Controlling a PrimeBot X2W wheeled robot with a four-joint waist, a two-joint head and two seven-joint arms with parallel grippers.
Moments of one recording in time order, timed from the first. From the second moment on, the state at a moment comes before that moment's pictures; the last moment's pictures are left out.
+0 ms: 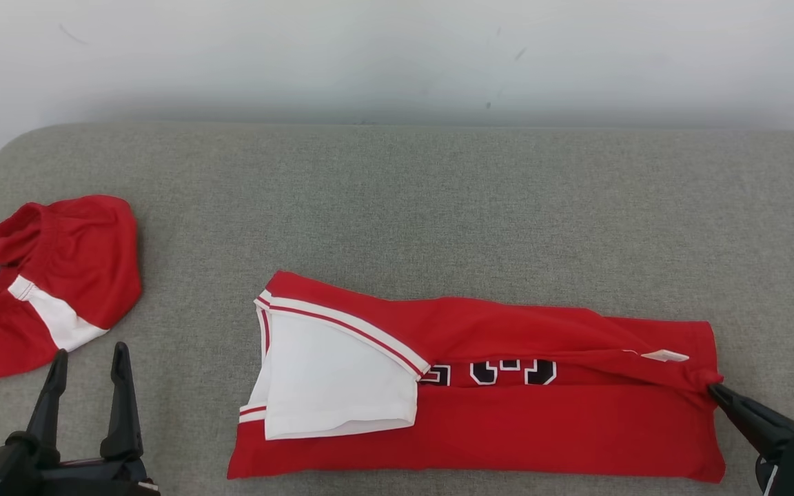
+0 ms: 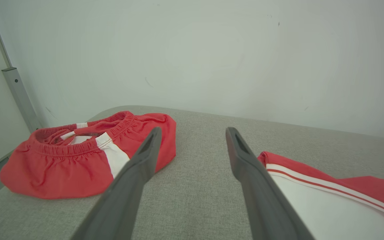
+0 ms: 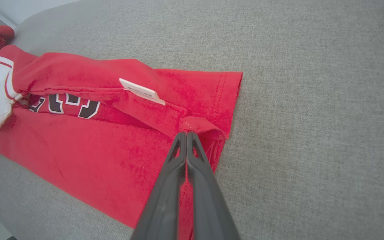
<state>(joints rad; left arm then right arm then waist) -0.02 0.19 -0.07 0.08 -0.26 0.02 -0.26 -0.23 -0.85 0.73 0.23 1.21 0.13 -0.06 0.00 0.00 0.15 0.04</state>
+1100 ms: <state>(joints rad) 0.00 0.19 -0.05 0.08 -0.25 0.02 -0.26 -0.26 -0.85 0.74 0.35 1.20 0.13 -0.15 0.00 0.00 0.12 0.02</state>
